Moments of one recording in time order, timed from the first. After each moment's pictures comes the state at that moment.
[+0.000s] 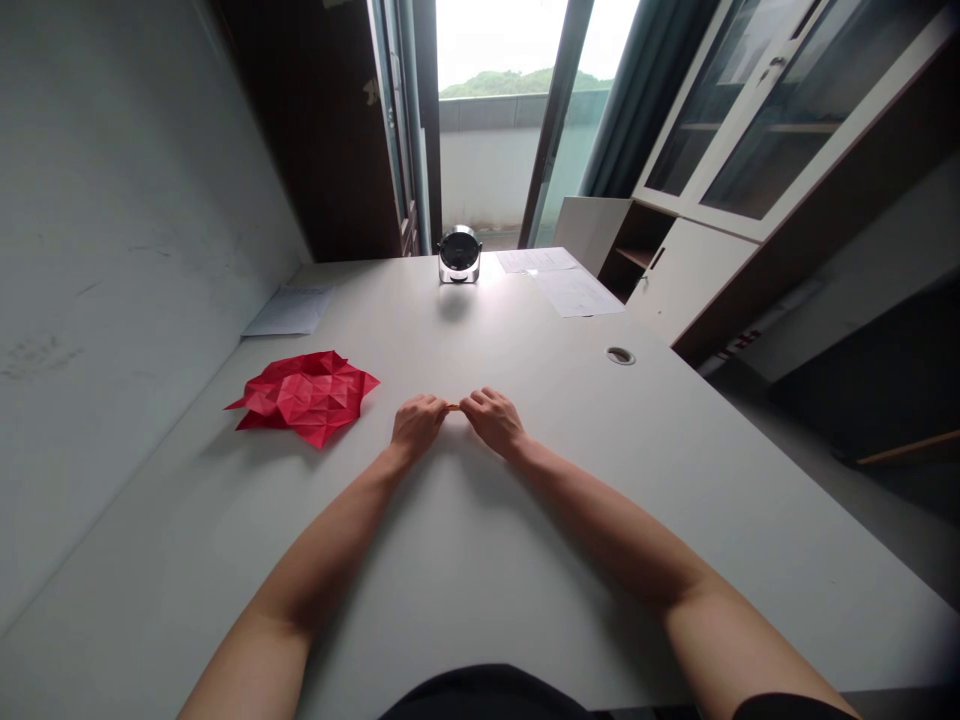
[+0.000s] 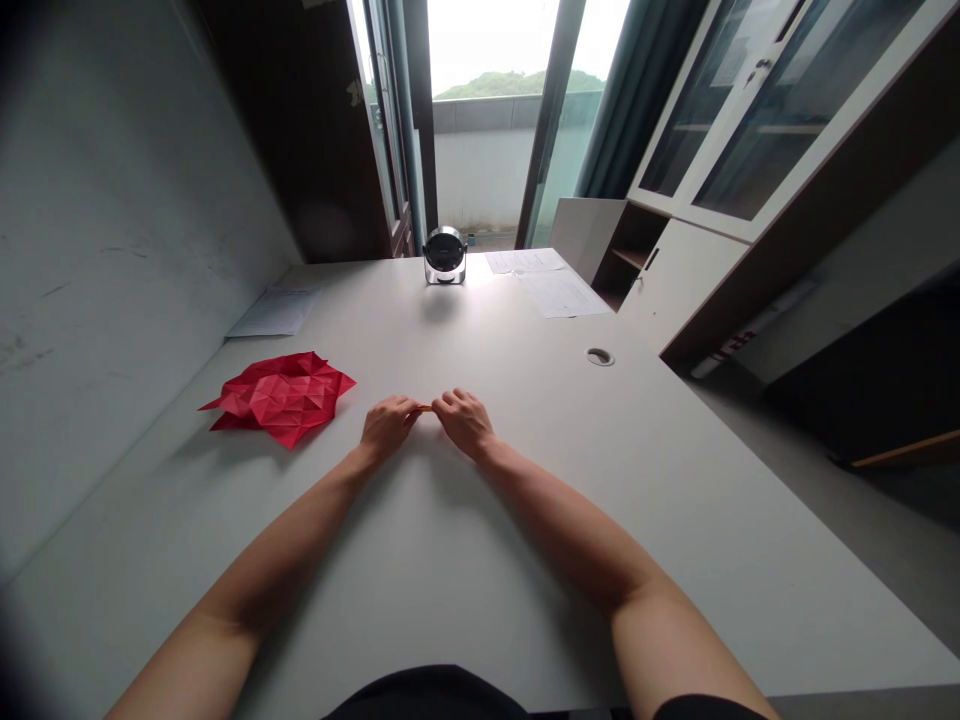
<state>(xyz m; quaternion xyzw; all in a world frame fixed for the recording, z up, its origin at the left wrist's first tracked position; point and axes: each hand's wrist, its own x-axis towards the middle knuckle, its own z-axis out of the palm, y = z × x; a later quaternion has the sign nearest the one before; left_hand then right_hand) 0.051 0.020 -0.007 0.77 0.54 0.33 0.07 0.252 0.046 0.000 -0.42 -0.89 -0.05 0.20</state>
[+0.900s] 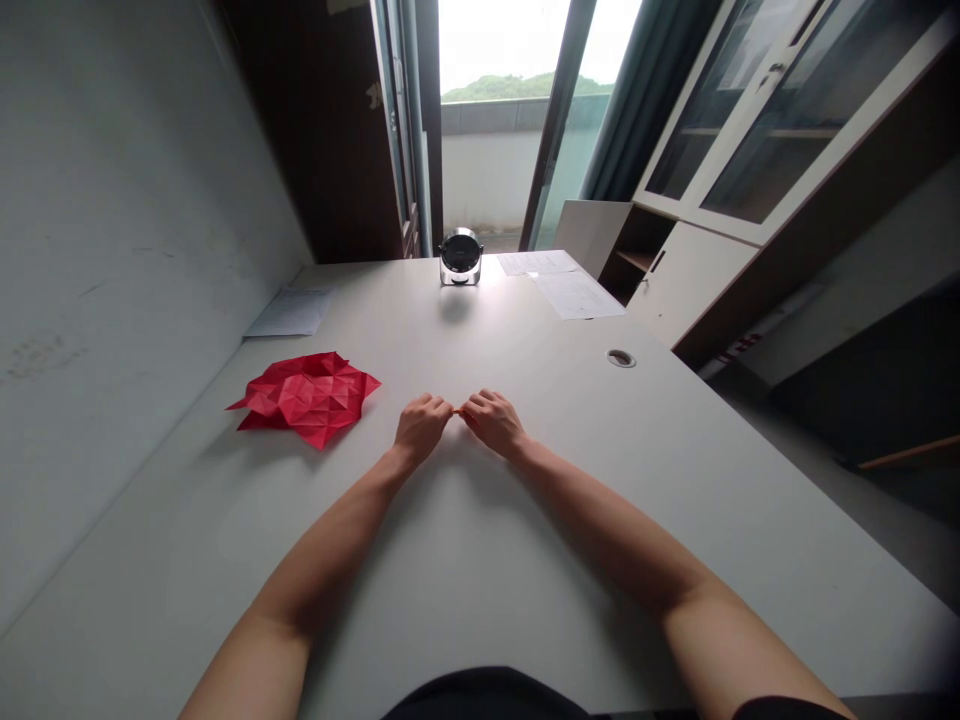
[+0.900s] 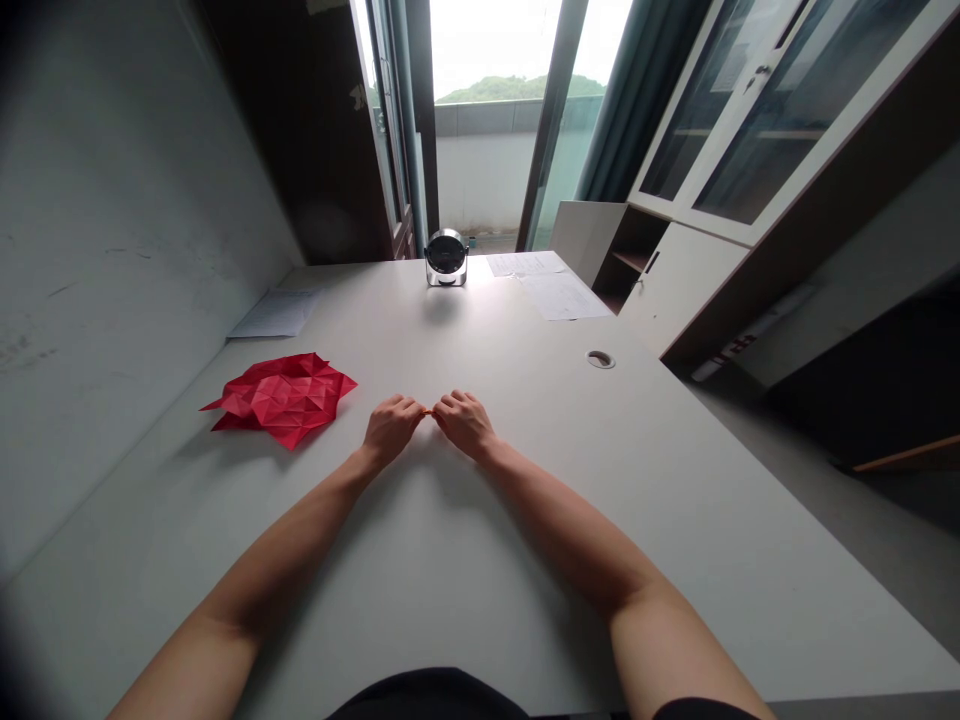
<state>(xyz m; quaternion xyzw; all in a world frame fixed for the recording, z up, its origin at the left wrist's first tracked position) 0.060 0.012 0.014 0.82 0.53 0.19 -0.09 0.257 0.052 0.000 -0.36 -0.90 -0.04 0.22</state>
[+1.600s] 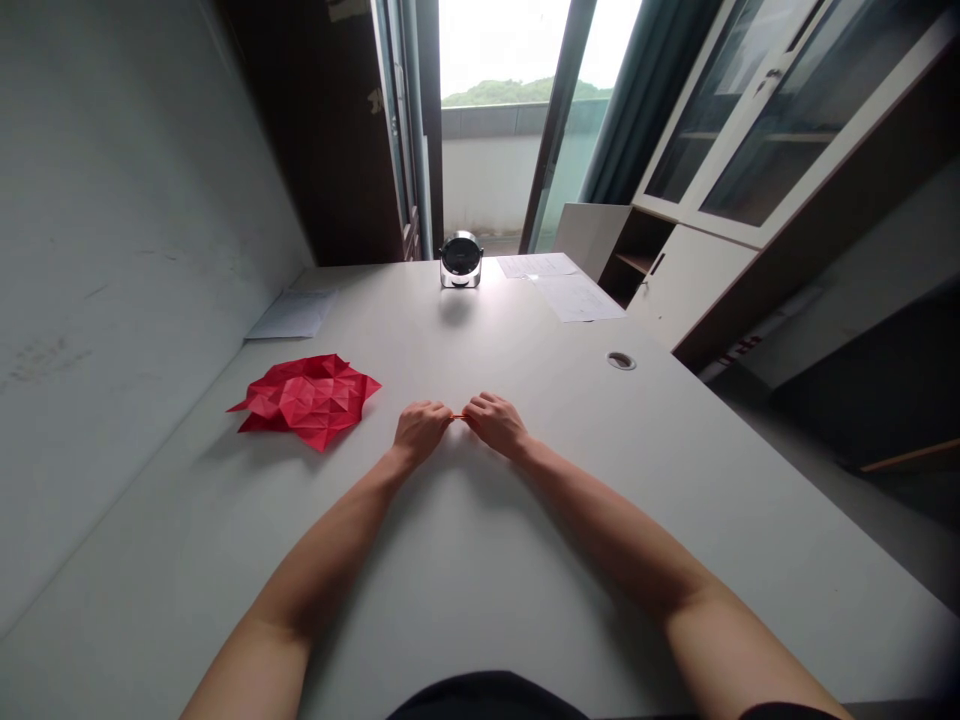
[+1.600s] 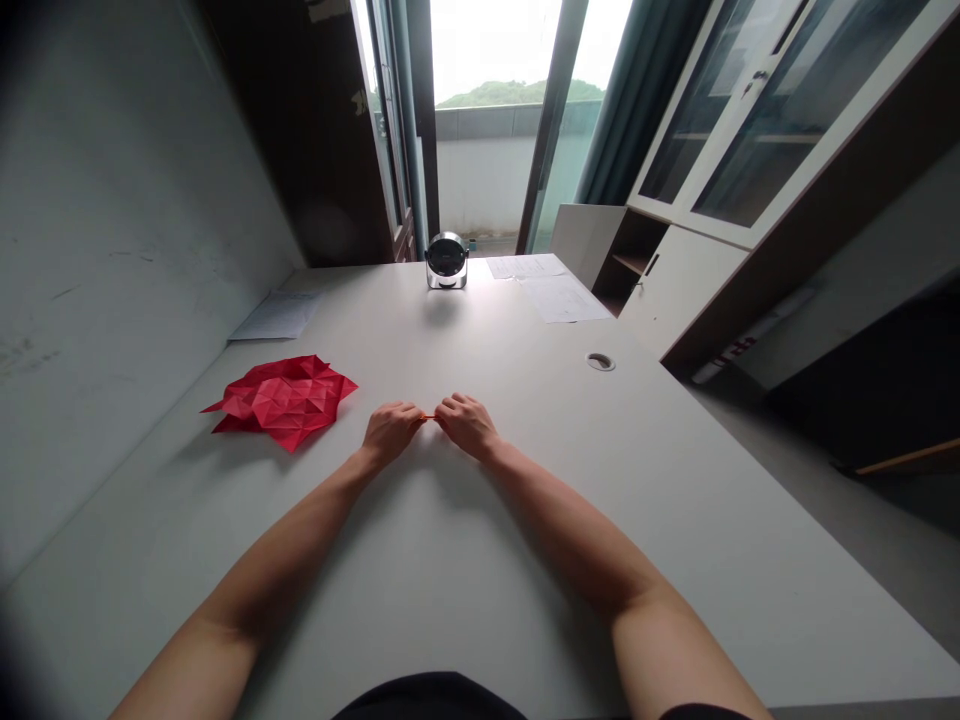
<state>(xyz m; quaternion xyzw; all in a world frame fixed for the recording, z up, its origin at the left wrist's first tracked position) 0.057 0.013 0.012 0.82 0.55 0.16 -0.05 0.260 0.054 0.002 -0.35 -0.92 -0.03 0.20</state>
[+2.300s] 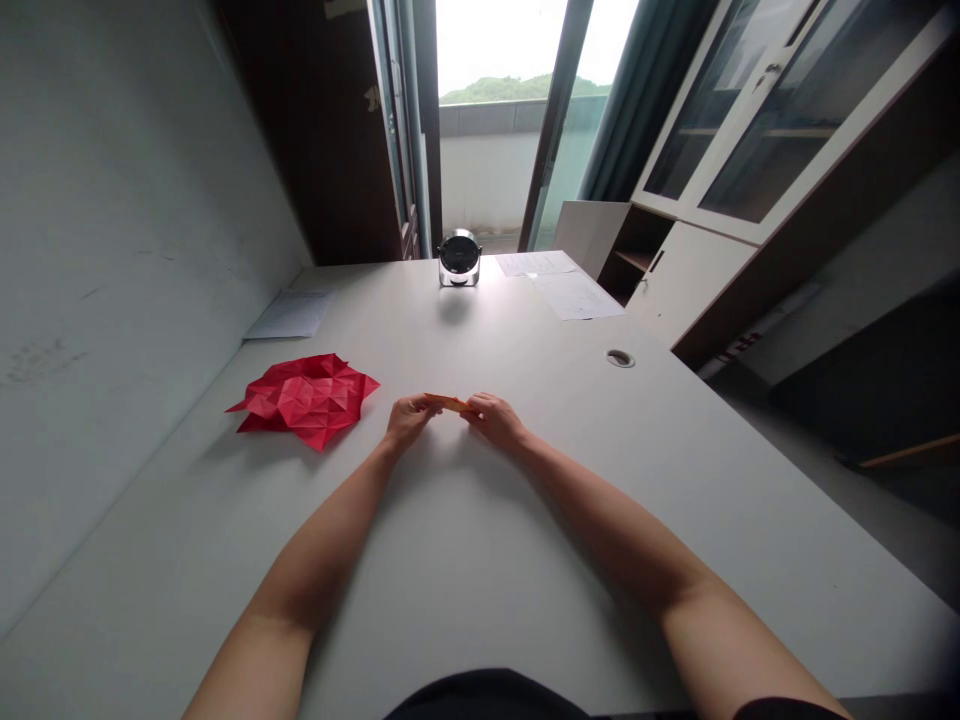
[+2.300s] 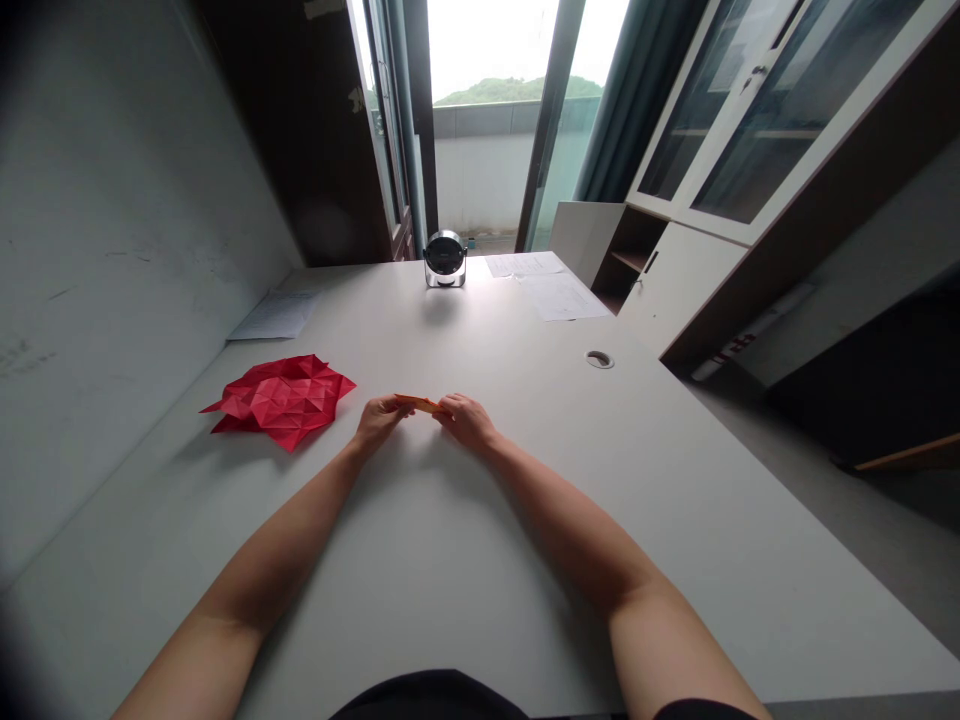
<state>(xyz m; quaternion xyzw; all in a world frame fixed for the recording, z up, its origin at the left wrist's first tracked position) 0.033 0.035 -0.011 0.63 0.49 0.48 0.36 0.262 0.067 -0.014 -0.38 -0.87 0.15 0.29</state>
